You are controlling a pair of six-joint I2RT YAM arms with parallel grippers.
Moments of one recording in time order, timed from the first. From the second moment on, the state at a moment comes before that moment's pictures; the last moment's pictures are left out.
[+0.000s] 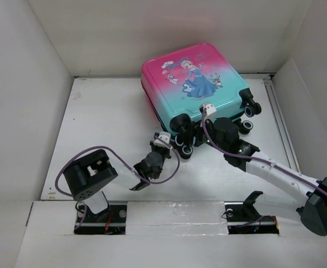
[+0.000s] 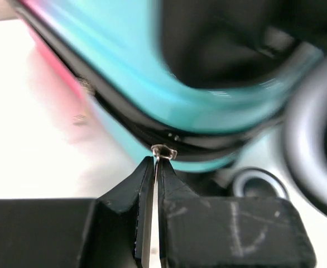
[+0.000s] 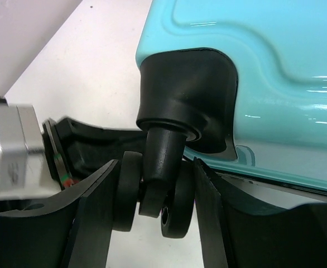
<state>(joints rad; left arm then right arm) -1.06 1.63 0.44 1.13 -0.74 -0.07 0.72 1.12 0.77 0.07 -0.11 0.34</state>
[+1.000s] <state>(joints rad) -0.48 1.20 0.60 0.46 -0.62 -0.58 0.83 1.20 0.81 0.09 -0.06 0.33</state>
